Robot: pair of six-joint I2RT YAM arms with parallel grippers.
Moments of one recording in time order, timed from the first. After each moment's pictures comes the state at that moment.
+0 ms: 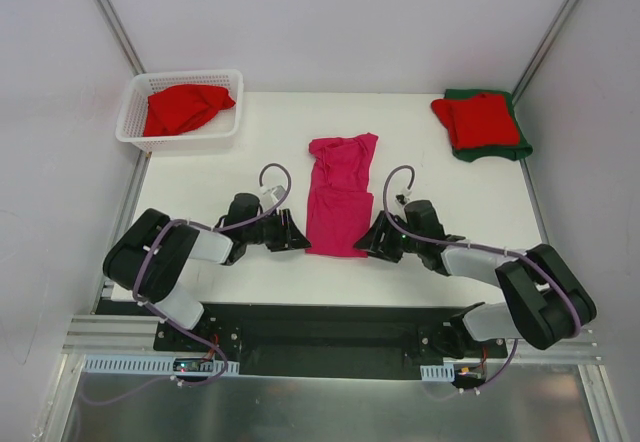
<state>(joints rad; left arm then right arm) -0.44 1.58 0.39 0.54 0.64 -0.69 0.51 1.36 0.40 0.22 -0.39 0.88</state>
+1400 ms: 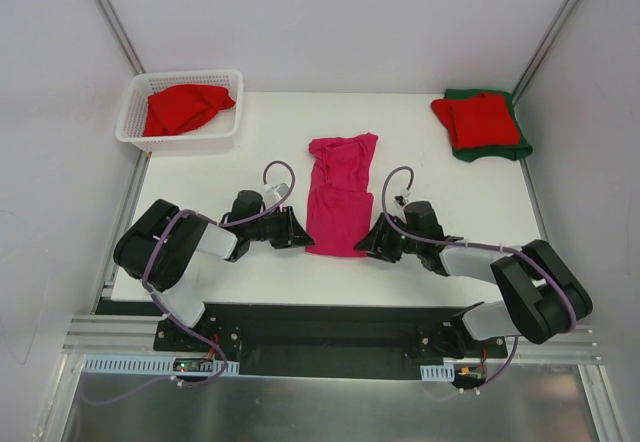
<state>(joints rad) -0.44 1.68 0.43 0.62 0.68 -0.72 0.51 1.40 0.39 0.28 -0.41 0.88</state>
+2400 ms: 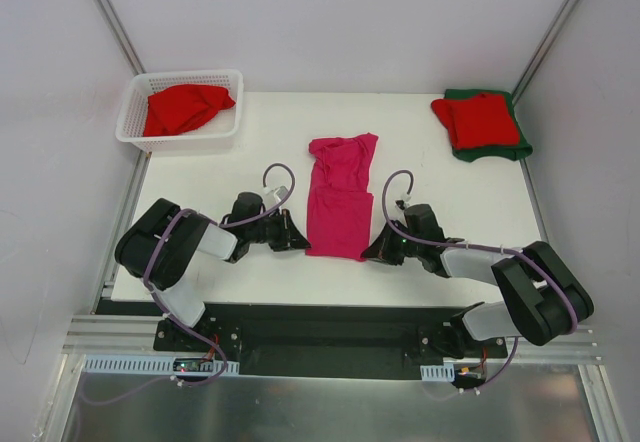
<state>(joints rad) -0.44 1.69 0.43 0.61 0.68 -0.72 0.51 1.38 0.37 0.23 -0.40 0.87</state>
